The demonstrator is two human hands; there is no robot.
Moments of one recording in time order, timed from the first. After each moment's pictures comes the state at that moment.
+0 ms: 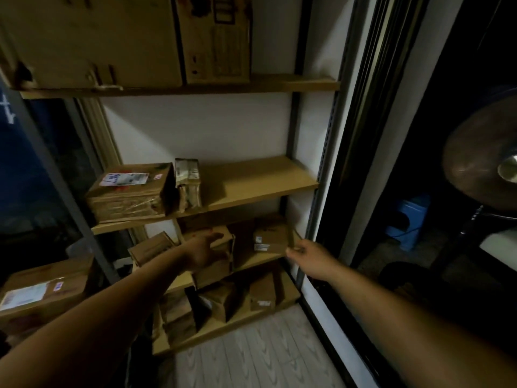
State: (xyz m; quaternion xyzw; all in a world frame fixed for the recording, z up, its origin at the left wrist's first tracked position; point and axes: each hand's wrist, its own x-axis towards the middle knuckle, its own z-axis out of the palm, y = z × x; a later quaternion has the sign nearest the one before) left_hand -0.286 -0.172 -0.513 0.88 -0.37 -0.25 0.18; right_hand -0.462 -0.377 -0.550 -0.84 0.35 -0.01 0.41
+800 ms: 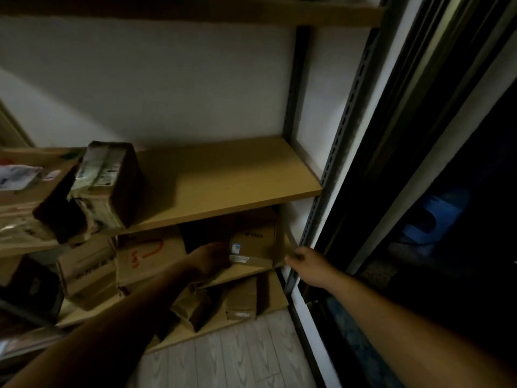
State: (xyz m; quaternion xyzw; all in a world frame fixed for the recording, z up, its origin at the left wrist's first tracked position) left_hand -0.197 -0.412 -0.613 0.85 -0.26 -0.35 0.29; right_hand -0.341 -0.606 -0.650 -0.82 0.36 0.09 0.43
